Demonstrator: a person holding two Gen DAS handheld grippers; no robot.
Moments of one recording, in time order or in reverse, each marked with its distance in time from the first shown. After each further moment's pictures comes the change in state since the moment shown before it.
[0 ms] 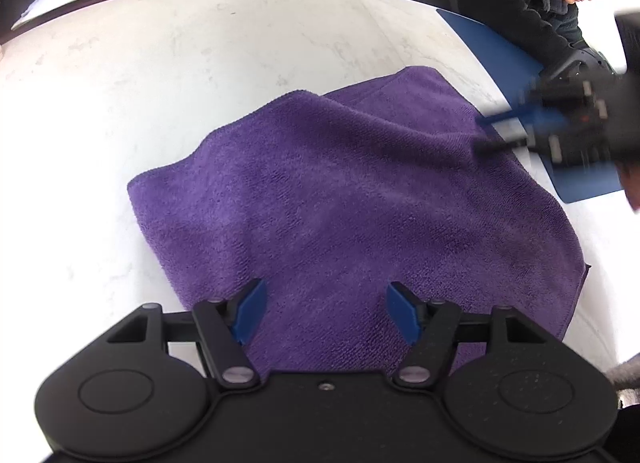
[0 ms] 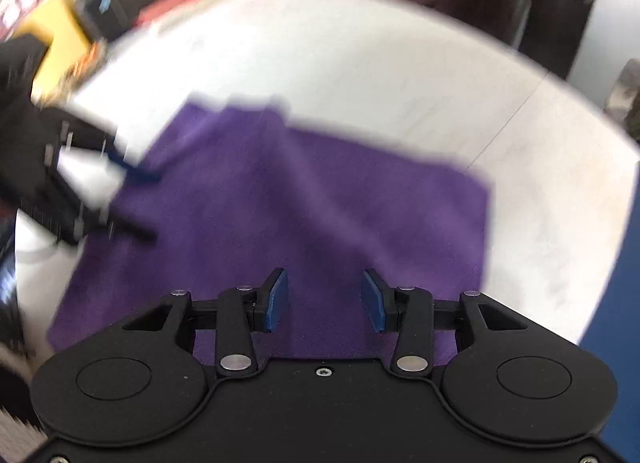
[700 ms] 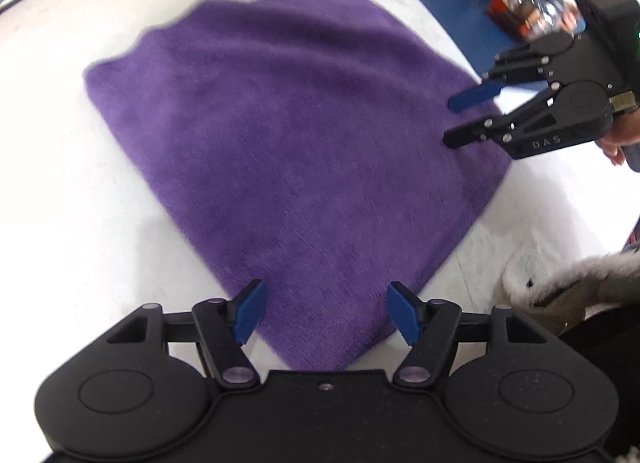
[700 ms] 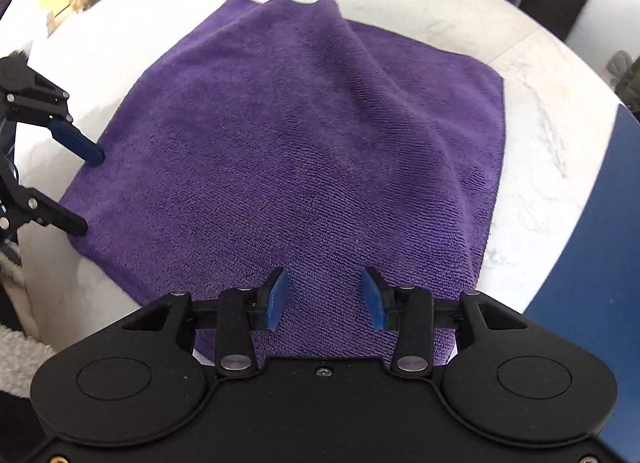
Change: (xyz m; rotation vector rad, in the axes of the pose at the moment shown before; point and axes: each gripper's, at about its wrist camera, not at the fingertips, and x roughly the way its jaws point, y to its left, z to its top) left arm -0.039 -0.054 -0.084 0.062 0.041 -0.030; right arm -0.019 0.063 -0.079 -0.090 0.175 -0.052
